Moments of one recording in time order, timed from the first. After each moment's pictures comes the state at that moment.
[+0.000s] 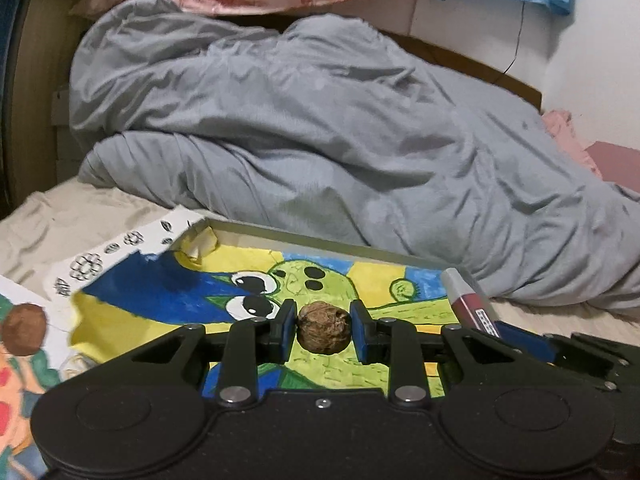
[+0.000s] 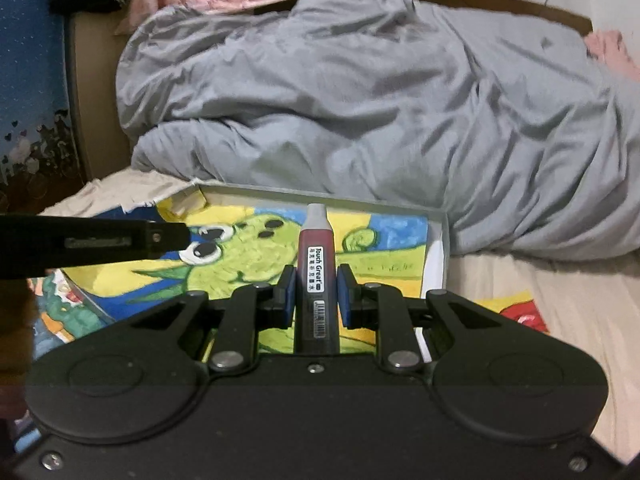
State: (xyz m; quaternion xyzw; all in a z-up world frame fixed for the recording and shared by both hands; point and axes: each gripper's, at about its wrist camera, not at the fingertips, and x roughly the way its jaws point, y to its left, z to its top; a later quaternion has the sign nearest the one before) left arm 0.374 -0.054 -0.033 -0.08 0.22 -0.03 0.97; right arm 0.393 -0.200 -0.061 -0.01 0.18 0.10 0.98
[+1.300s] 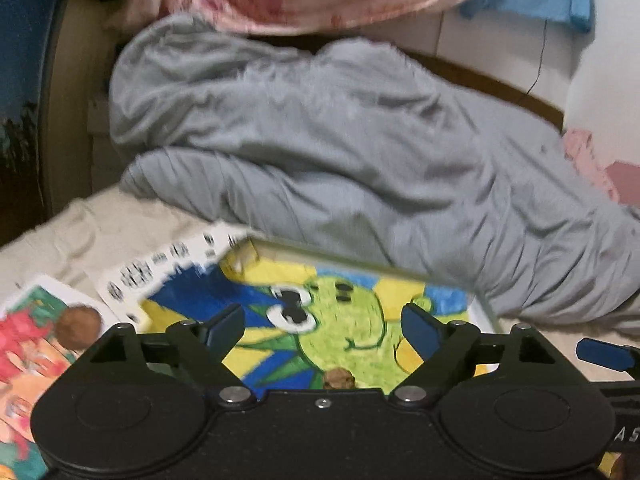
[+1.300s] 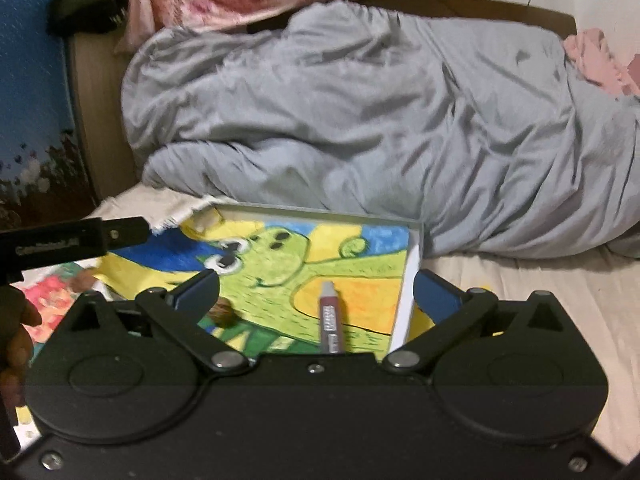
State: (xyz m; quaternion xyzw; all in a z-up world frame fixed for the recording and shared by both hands) left arm 0.320 -0.038 0.004 -0.09 0.19 0.02 0.98; right arm 0.329 -0.215 -0.012 0.02 0.17 0.10 0.98
